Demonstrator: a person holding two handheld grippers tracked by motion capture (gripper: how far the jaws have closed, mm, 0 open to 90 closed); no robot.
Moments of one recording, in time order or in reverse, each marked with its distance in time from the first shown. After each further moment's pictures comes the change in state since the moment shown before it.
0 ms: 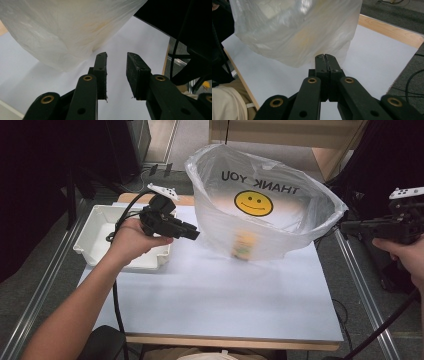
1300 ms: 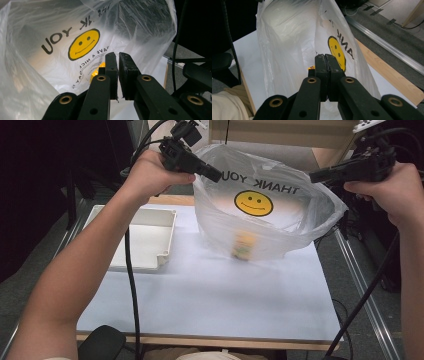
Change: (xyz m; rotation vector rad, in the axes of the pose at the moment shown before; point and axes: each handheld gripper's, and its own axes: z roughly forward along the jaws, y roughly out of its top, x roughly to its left) left arm 0.004 0.143 -0.025 -0.004 0.024 0.083; right arm 0.052 0.140 0.033 0.047 0.054 -0.201
